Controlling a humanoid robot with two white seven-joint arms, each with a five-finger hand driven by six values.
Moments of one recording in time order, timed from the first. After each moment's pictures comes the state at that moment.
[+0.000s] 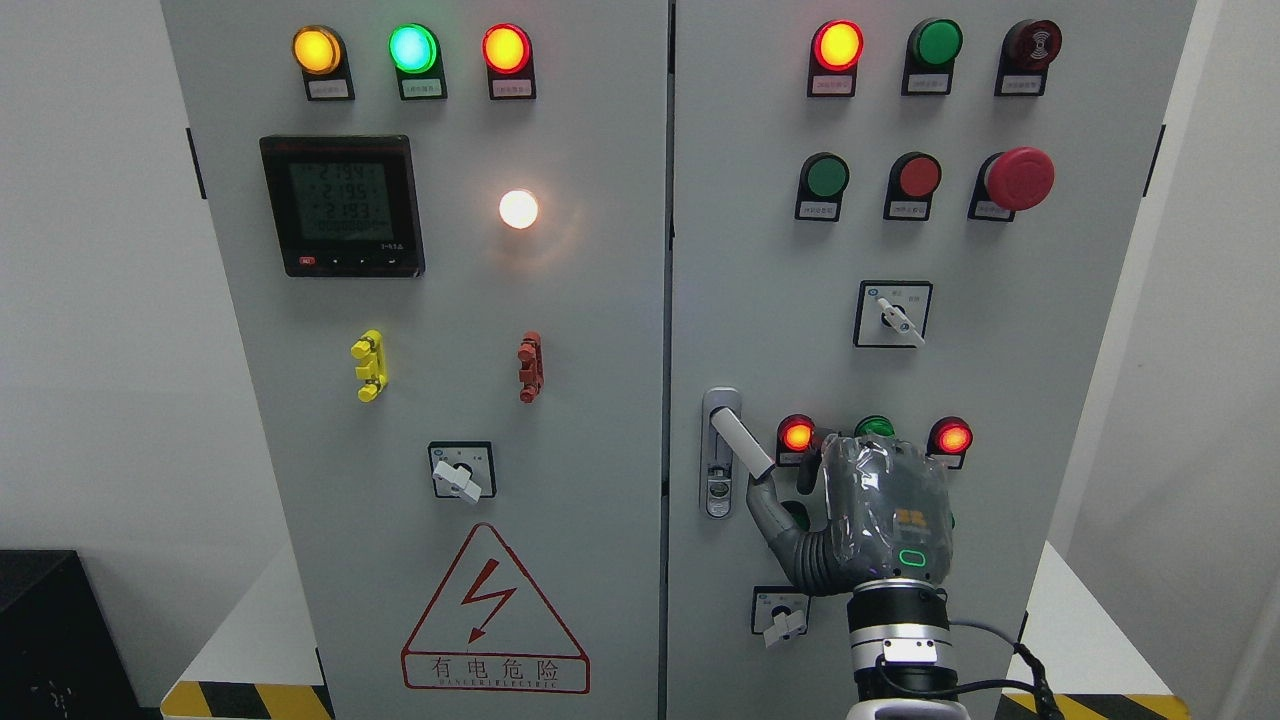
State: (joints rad) left arm 0.05 -0.10 -0.16 -0.05 0.12 -0.03 -0.03; right arm -0.46 0.14 0.21 -1.82 1.37 0.31 0.06
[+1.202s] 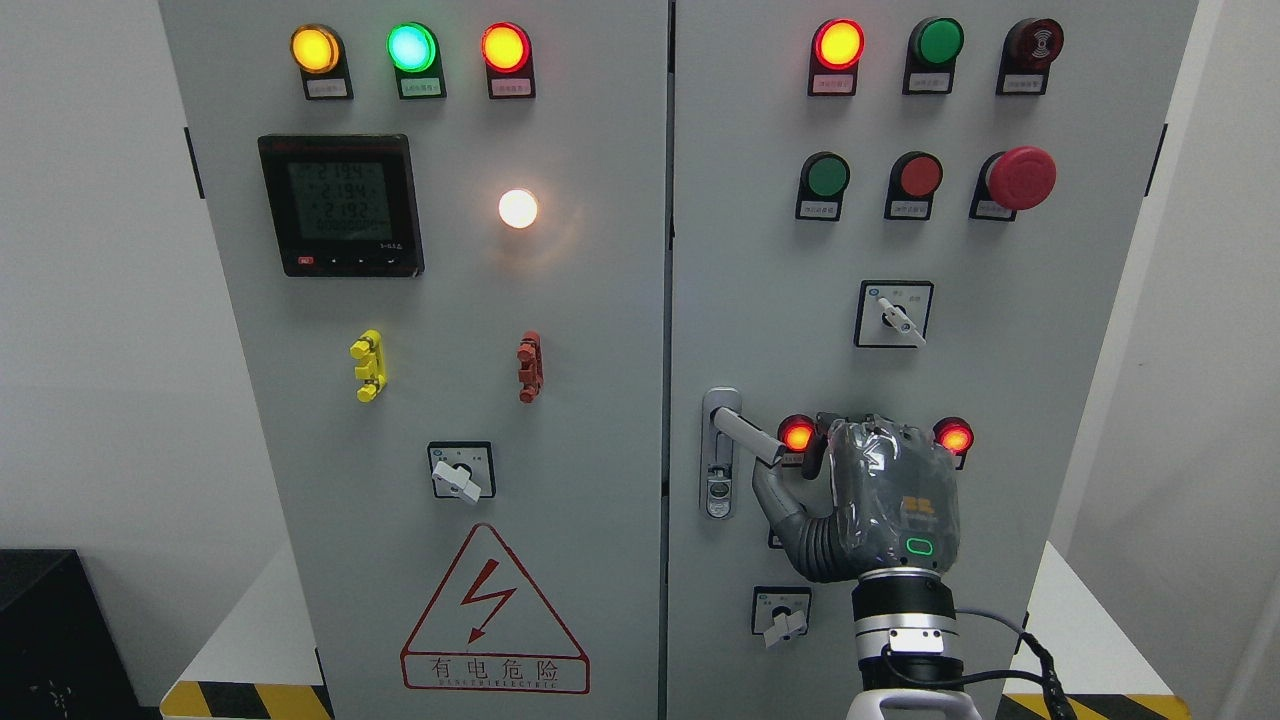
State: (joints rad) left arm 0.05 -0.10 -0.16 -0.05 0.12 -0.03 -0.03; right arm -0.48 0.14 0.21 -1.83 1.37 0.31 0.06
